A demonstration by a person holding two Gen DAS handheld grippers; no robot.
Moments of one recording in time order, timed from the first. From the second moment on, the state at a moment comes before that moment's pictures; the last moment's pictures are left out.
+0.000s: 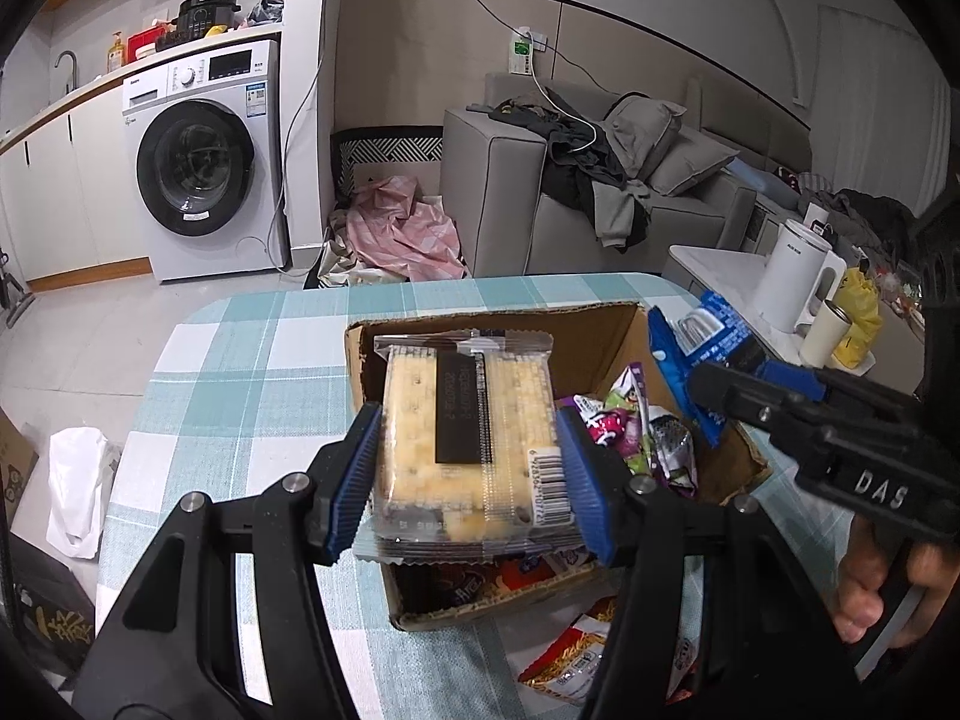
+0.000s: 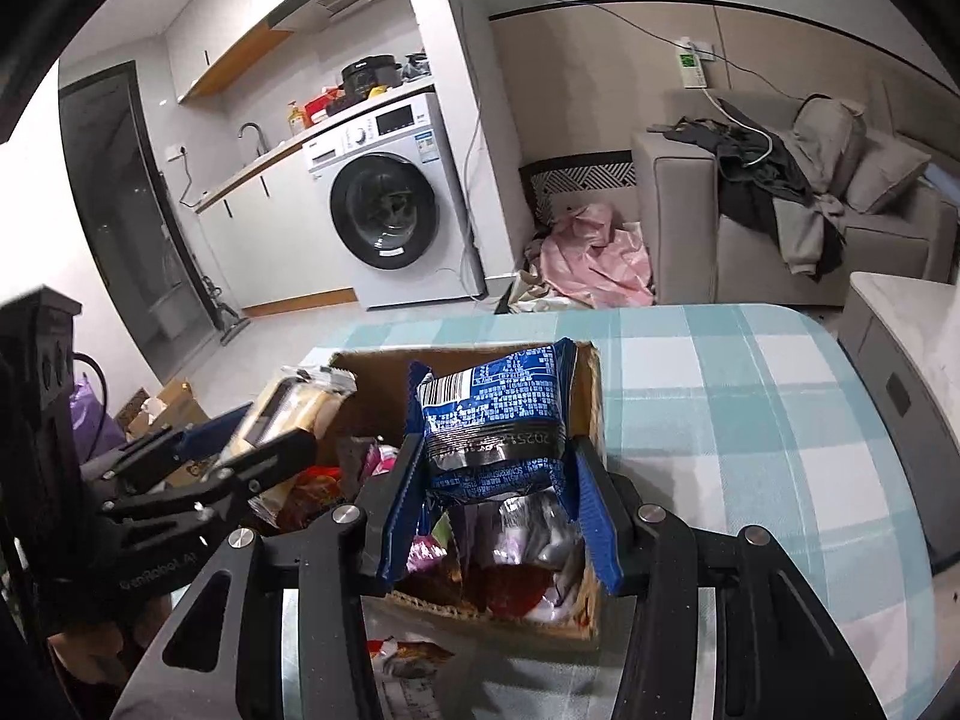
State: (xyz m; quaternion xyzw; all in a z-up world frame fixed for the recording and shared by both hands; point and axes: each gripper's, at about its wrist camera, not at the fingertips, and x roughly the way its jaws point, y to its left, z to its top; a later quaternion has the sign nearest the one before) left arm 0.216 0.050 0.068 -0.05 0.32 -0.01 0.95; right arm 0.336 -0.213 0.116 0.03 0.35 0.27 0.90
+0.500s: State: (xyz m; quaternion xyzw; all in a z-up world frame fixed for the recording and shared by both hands) left arm 0.244 0.054 0.065 -0.05 0.33 -0.01 0.94; right arm 0.371 -0.205 0.118 0.02 0.38 0.29 0.88
